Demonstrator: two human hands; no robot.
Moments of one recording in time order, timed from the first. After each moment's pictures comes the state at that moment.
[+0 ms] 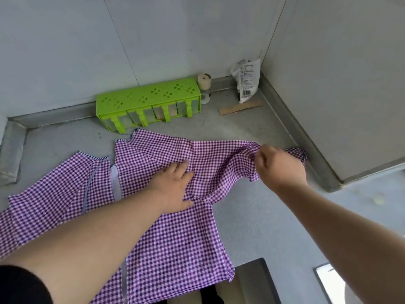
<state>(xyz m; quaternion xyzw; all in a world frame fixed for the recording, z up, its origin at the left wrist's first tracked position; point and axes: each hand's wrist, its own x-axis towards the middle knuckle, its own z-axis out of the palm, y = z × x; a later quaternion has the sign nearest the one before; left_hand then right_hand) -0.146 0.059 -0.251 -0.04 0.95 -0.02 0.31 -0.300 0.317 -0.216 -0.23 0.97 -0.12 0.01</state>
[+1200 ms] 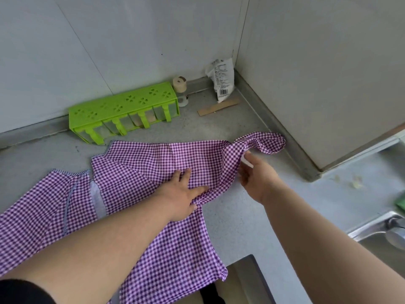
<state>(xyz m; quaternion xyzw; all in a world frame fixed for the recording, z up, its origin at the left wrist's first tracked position) -0.173 0.110 -0.258 0.03 0.93 -0.02 0.36 -0.289 0.313 -0.233 0.29 0.53 -0.73 0.32</state>
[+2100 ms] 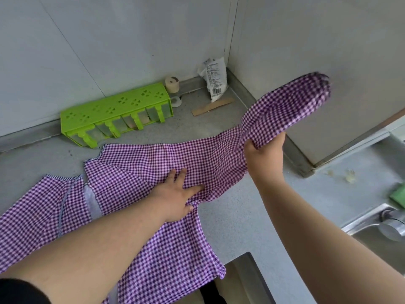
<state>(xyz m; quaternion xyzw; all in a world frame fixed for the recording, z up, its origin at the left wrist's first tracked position) -0.173 0.108 -0.259 0.02 0.93 -0.01 0.37 -0.292 0.321 -0.196 0.05 0.82 -0.57 0.00</state>
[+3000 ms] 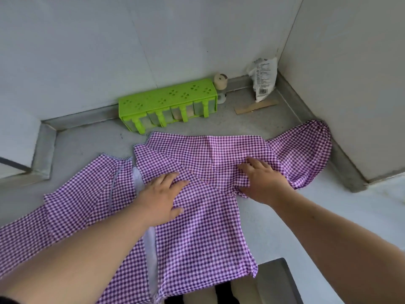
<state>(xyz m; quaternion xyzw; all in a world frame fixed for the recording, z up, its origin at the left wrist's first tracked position) -0.074 0.014 -0.255 -0.07 0.96 0.02 0.26 -0.270 0.272 -0.251 -0.31 0.90 0.01 0.30</state>
